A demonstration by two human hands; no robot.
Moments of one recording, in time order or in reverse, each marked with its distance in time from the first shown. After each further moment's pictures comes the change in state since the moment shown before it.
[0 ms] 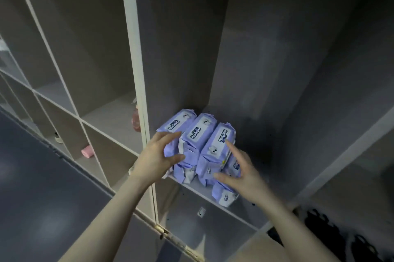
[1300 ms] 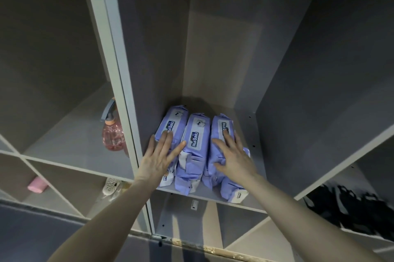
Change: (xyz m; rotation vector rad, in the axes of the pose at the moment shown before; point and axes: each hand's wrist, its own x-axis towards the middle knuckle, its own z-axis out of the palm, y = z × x) left_hand 0.115 -0.126 0.048 1.090 -0.217 0.592; right_hand 0.086 0.011 0.053 -0.907 0.196 0.135
